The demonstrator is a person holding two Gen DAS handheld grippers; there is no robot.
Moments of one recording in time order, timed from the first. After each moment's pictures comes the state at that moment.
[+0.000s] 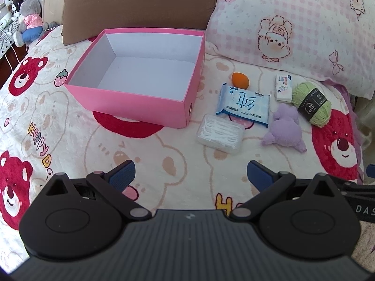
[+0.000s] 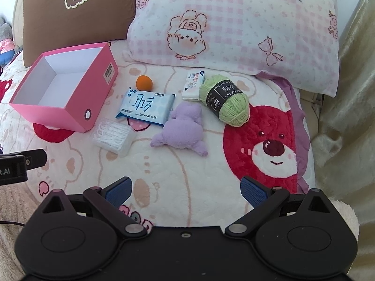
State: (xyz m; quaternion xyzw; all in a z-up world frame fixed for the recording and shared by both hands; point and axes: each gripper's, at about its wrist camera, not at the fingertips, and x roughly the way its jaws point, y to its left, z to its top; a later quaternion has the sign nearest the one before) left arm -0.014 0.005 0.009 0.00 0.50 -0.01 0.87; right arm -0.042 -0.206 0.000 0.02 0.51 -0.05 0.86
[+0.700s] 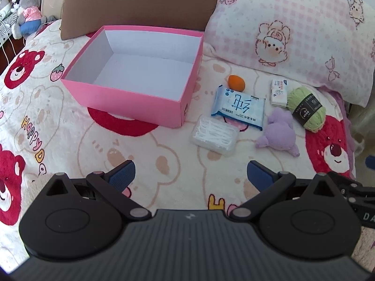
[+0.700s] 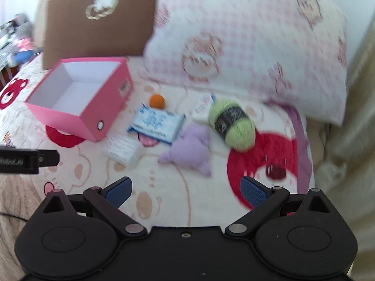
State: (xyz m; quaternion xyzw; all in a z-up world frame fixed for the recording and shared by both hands) left arm -0.017 0.008 0.007 -0.03 0.49 -0.02 0.87; right arm -0.053 -0.208 0.013 -0.02 0.45 0.01 0.89
